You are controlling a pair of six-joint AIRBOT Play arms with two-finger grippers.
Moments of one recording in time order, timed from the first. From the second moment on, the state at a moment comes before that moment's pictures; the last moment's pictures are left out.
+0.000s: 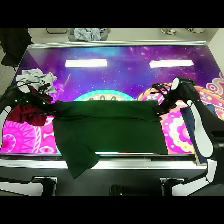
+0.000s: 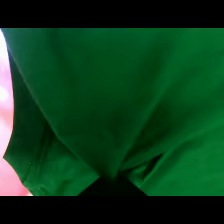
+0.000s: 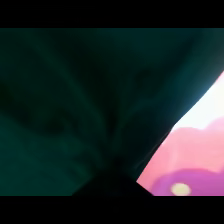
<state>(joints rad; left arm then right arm) 0.14 -1.61 1.36 1.26 -1.40 -1.38 -0.02 -1.74 1.49 -1.44 1.42 1.12</state>
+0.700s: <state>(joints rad) 0.34 -1.27 0.90 1.19 -1.52 -1.37 -0.24 -1.54 1.40 -1.47 1.64 1.04</state>
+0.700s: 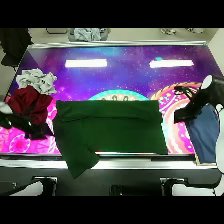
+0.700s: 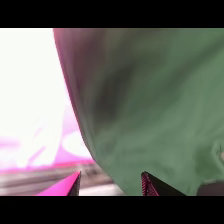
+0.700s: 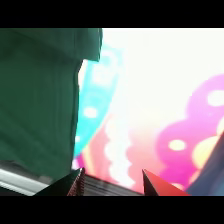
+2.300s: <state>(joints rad) 0.20 -1.13 0.47 1.06 -1.22 -1.34 -0.27 -1.35 0.72 -1.27 1.35 1.03</state>
